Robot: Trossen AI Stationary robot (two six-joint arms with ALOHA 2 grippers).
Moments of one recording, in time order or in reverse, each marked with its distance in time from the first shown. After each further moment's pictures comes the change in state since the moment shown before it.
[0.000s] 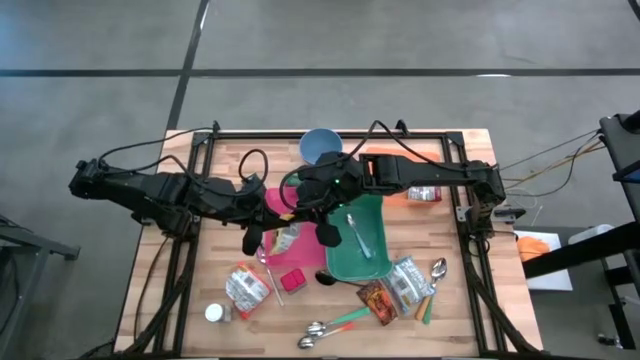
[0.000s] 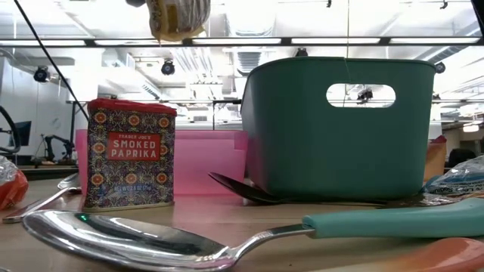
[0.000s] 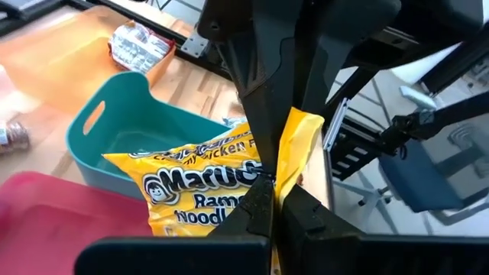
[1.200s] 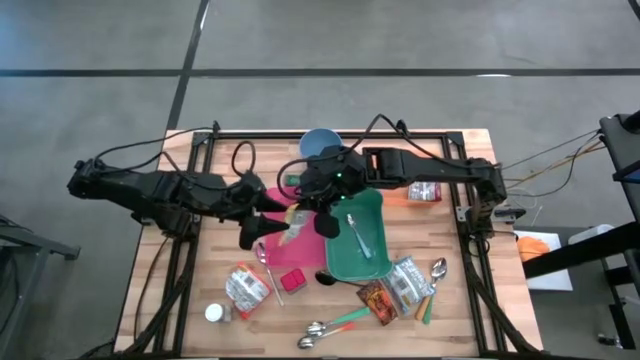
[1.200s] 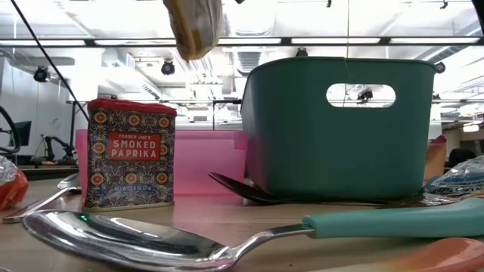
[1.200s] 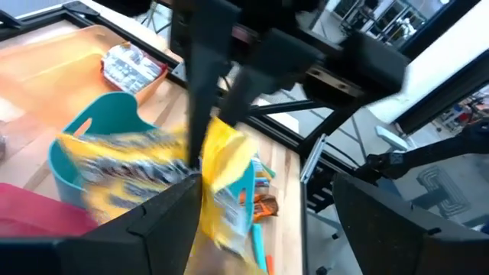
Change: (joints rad) left arm 0.000 -0.031 0.001 0.069 -0.015 -0.078; right arm -0.018 -0.017 0.037 -0.112 0.114 0.089
